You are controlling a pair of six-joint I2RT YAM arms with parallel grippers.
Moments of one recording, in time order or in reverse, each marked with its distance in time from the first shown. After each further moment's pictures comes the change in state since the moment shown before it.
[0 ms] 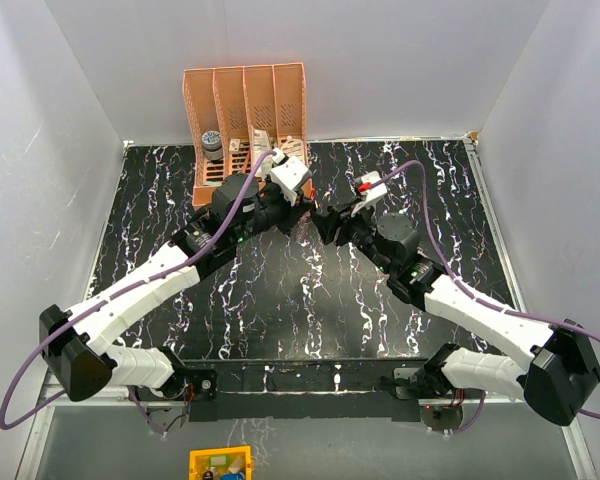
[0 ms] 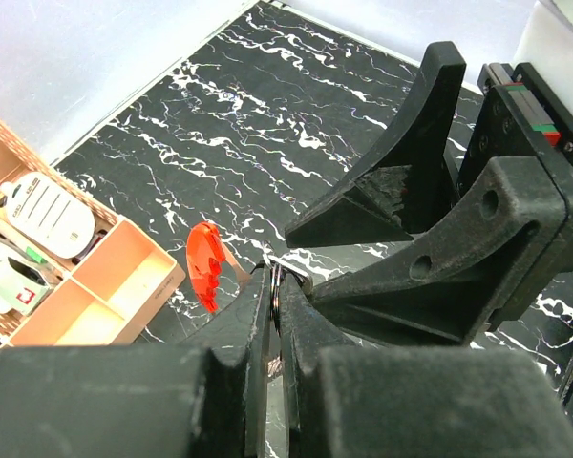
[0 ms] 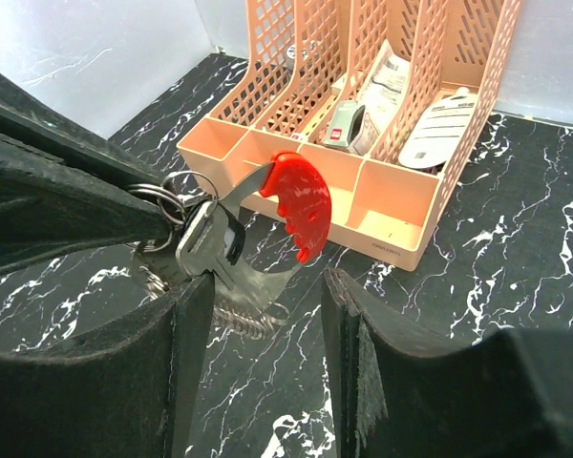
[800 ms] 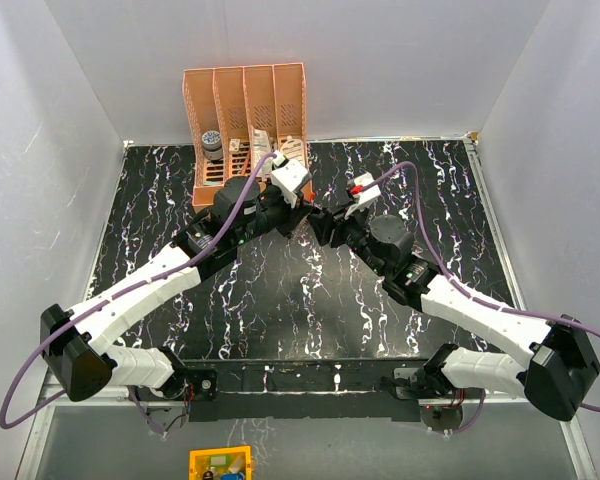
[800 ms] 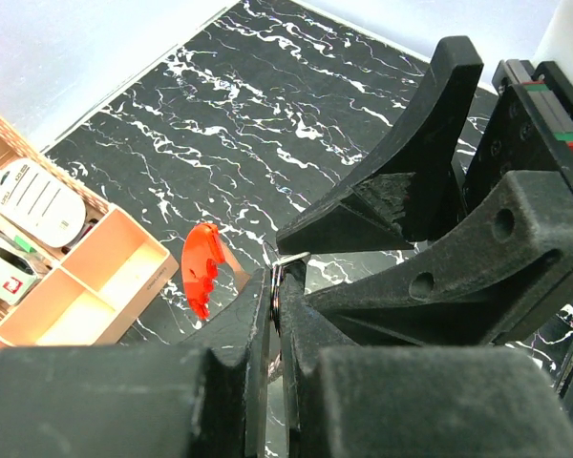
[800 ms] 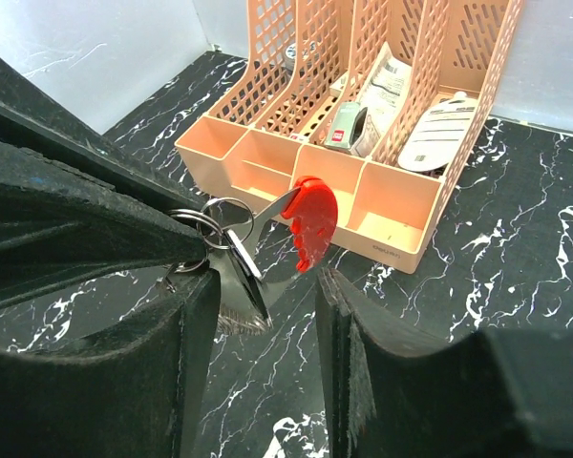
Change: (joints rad) left arm 0.000 0.000 -0.026 0.010 -0.003 -0.020; right arm 0.054 0.019 0.016 -0.002 0.052 -0.026
